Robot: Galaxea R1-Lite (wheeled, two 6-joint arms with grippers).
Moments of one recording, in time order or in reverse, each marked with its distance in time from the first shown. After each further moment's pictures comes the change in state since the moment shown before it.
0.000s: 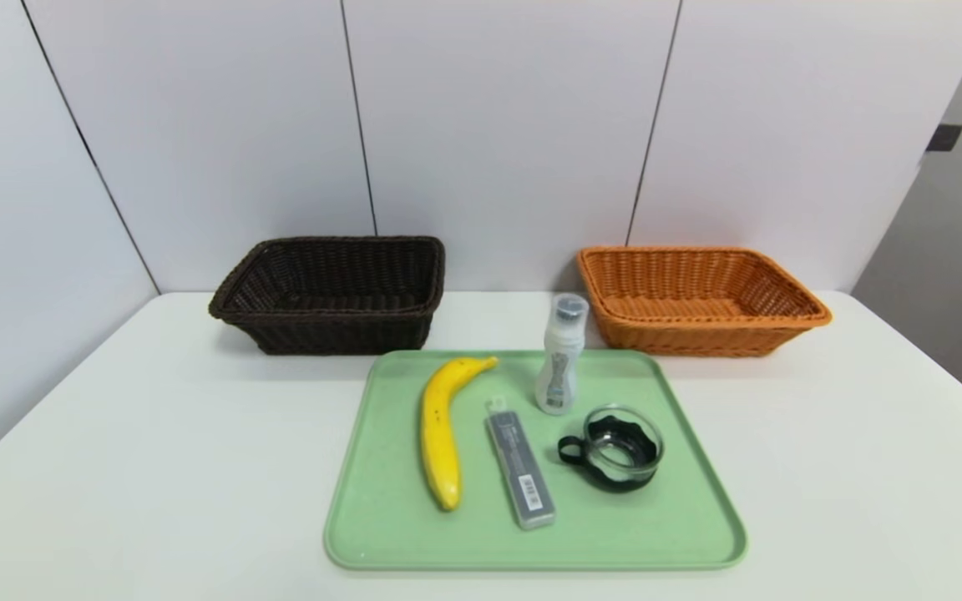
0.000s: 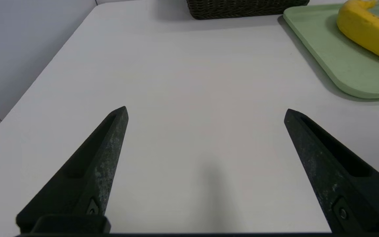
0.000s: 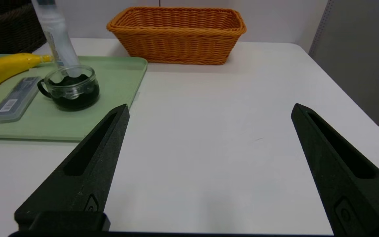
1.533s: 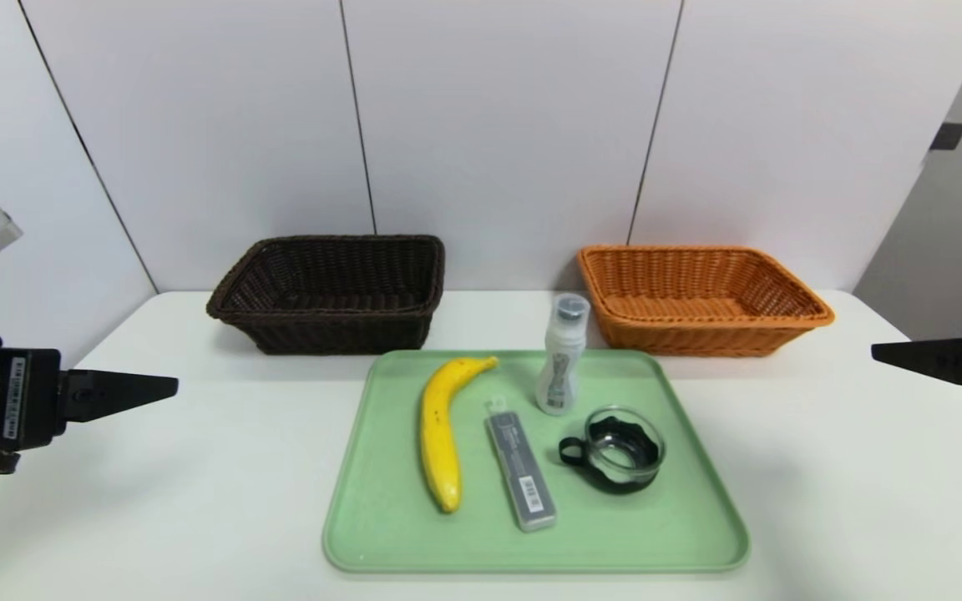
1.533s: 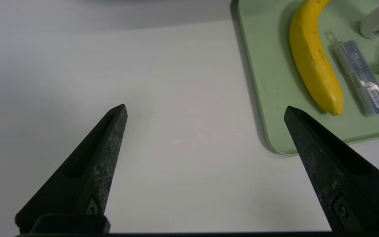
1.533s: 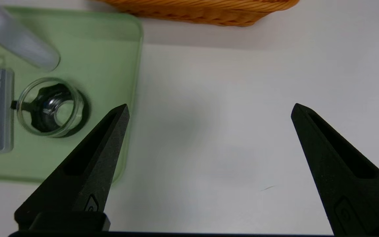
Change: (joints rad) left arm -0.069 1.158 -0.913 0.320 -0.176 -0.081; right arm 0.075 1.209 -0.849 0.305 -0.011 0.001
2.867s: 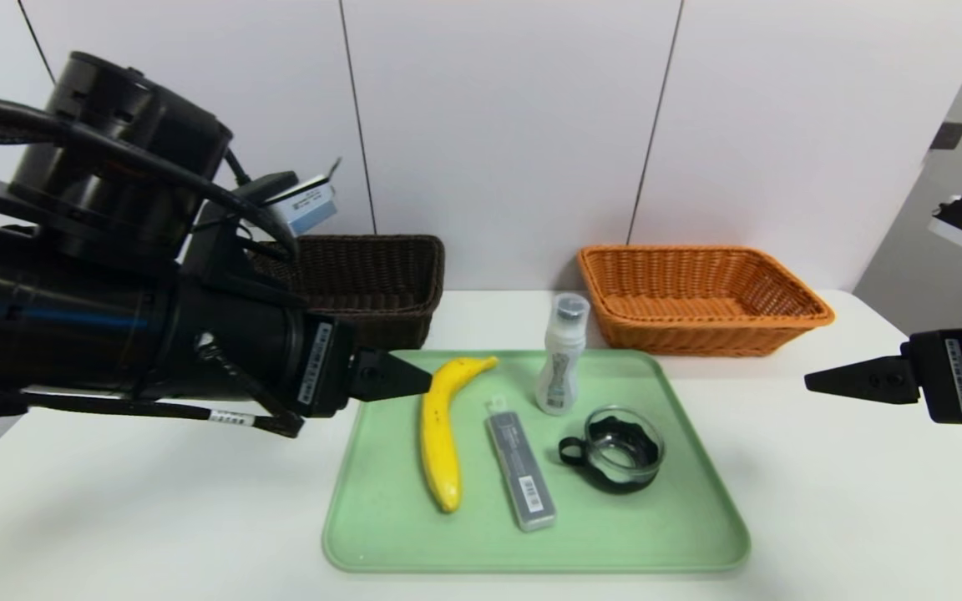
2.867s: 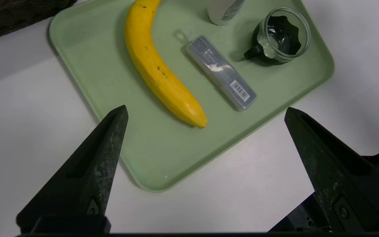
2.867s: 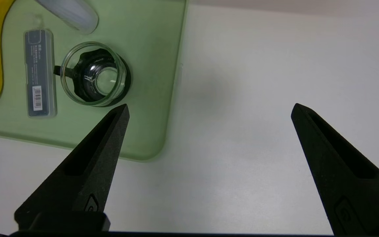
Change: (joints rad) left arm -0.615 0.327 -0.281 -0.021 0.125 -0.228; right arm 0.154 0.084 -0.093 0.154 -0.007 0.121
